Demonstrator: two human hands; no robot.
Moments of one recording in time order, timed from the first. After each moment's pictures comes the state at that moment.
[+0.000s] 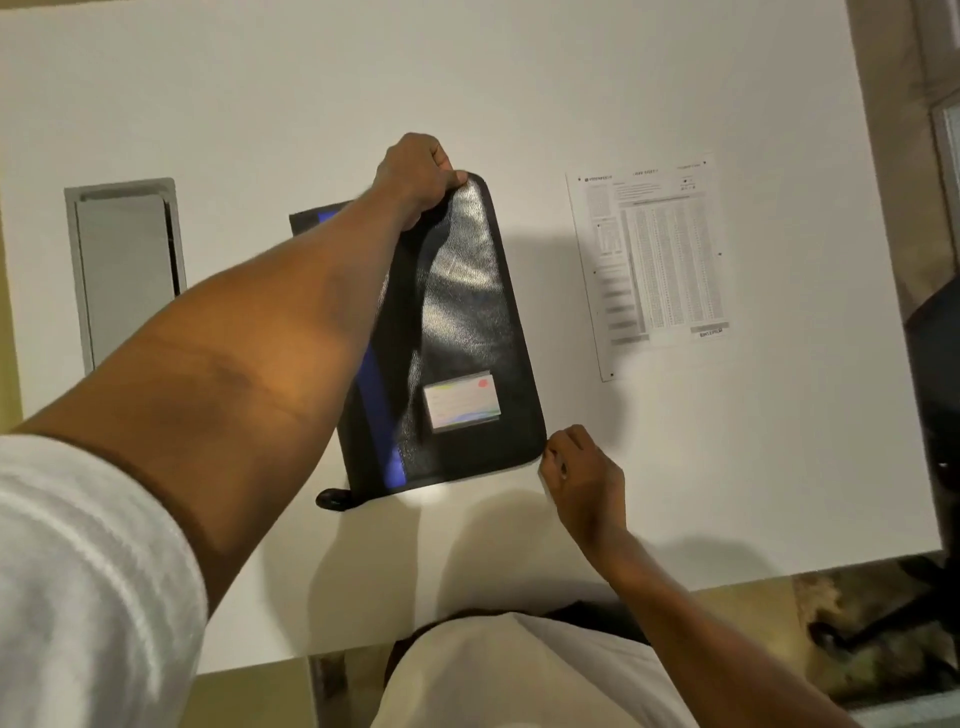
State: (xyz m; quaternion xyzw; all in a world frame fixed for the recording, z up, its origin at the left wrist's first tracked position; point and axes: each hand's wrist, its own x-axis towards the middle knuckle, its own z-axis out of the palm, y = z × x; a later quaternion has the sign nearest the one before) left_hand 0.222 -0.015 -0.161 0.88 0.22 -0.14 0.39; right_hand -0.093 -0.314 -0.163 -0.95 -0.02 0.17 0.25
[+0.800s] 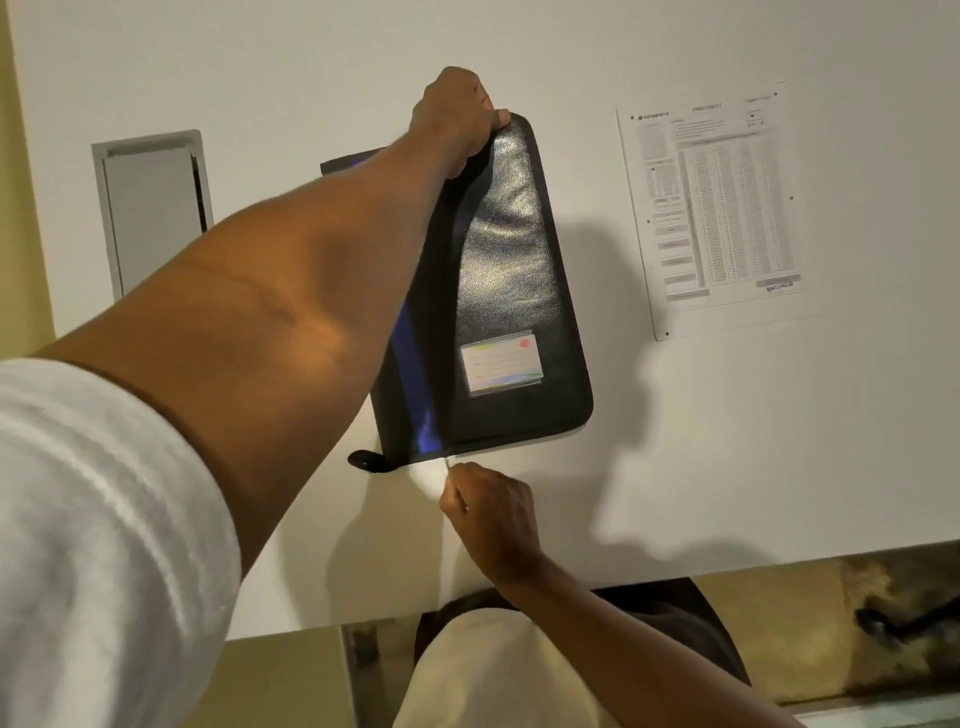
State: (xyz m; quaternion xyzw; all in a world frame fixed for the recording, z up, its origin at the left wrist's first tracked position) left_hand 0.220 -0.016 -0.165 0.89 0.23 -0.13 0.38; right_hand -0.185 -0.177 -0.166 -0.92 -0.12 0.19 0.32
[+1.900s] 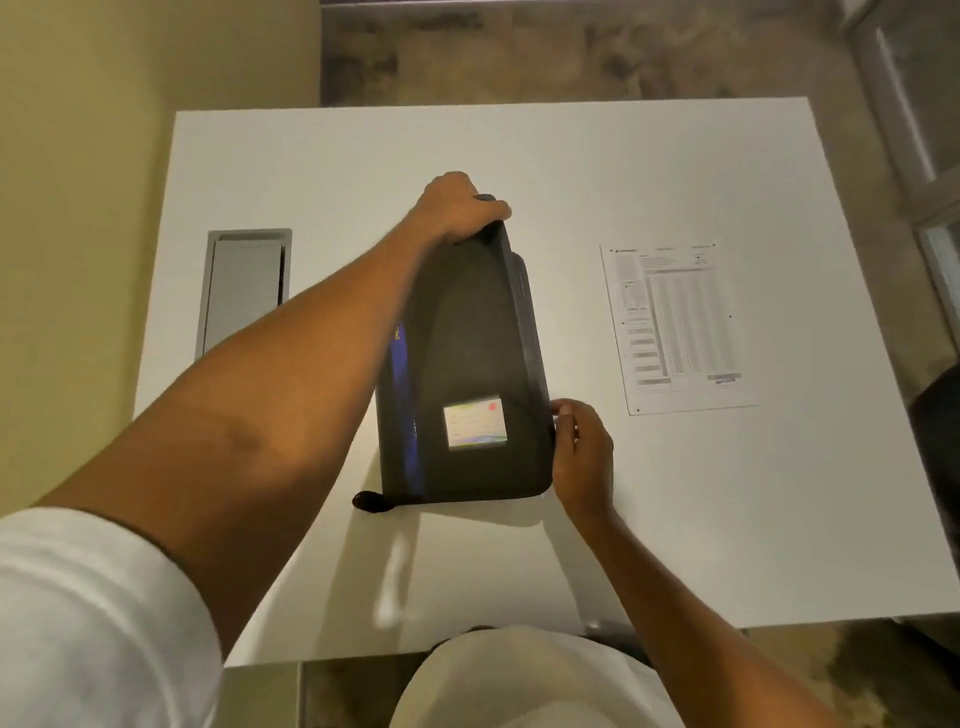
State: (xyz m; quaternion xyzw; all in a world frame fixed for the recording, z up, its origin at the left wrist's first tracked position) left_hand 0.164 0.012 -0.022 0.89 0.18 -0.14 0.39; right_hand -0.067 -0.237 -0.116 -0.86 0.10 0.08 0.50
